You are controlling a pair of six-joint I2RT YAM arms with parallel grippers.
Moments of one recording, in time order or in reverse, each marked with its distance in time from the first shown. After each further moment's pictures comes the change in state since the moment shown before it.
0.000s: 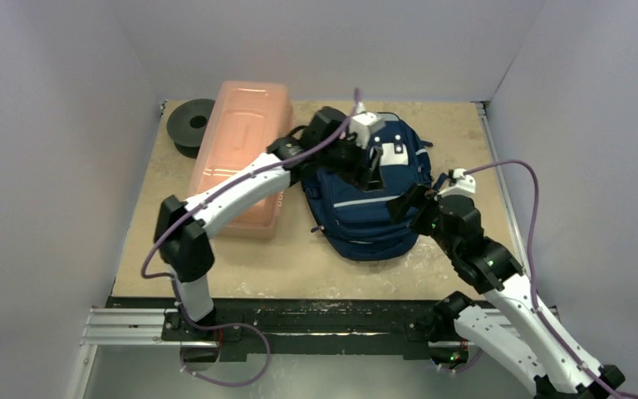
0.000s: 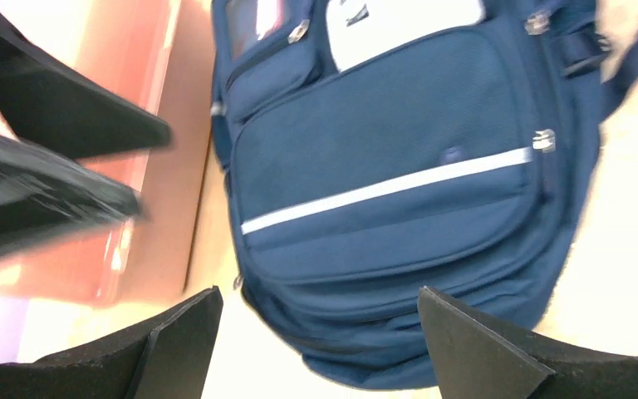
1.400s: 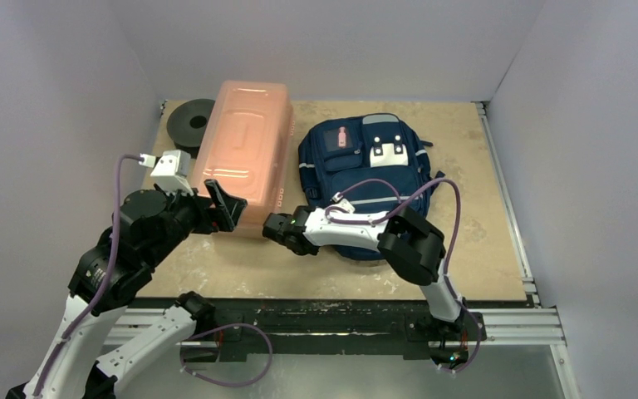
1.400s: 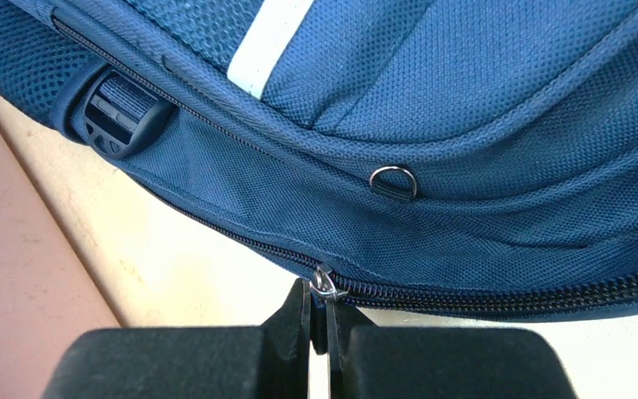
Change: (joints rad) left arm 0.228 -1.157 -0.502 -0.447 -0.571 -0.233; right arm 0.592 1.424 0.774 -0.481 0.559 1.353
